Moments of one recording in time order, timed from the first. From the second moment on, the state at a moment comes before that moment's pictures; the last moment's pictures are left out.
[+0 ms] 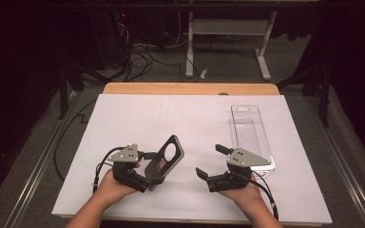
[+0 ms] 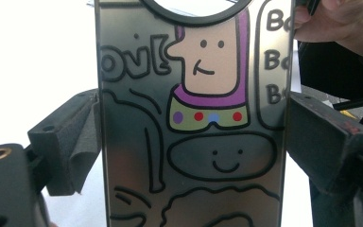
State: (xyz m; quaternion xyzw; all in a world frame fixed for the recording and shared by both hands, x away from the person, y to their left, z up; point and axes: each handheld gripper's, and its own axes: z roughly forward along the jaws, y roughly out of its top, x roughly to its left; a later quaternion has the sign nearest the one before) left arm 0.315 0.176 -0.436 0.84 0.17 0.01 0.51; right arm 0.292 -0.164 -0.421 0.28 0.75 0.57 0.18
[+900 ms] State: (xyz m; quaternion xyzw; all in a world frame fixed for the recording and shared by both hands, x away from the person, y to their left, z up) left arm 0.312 0.169 -0.437 0.85 0.14 -0.01 0.51; right arm 0.288 -0.159 -0.419 0.25 0.76 0.59 0.14
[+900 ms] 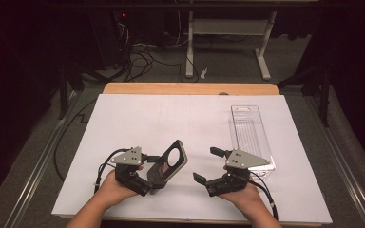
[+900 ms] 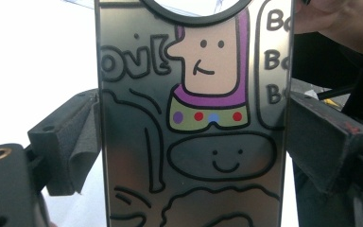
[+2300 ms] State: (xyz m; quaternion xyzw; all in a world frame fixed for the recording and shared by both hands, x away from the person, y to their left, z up) left arm 0.307 0.156 -0.436 0.85 0.09 -0.05 0.51; right arm 0.282 -0.150 -0.412 0.21 0.75 0.62 0.09
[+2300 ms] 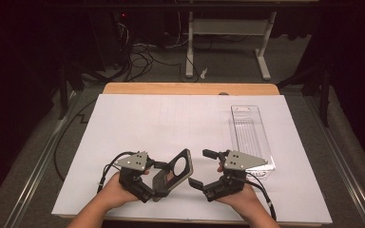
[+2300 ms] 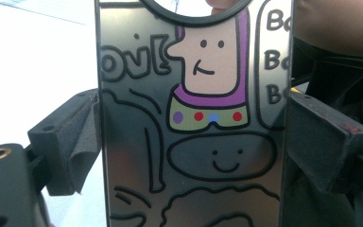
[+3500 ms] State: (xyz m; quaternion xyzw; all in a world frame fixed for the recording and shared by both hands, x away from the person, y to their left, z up) left arm 0.304 0.149 -0.438 0.85 0.07 -0.07 0.52; right arm 0.284 -0.145 -0.409 0.18 0.74 0.64 0.05
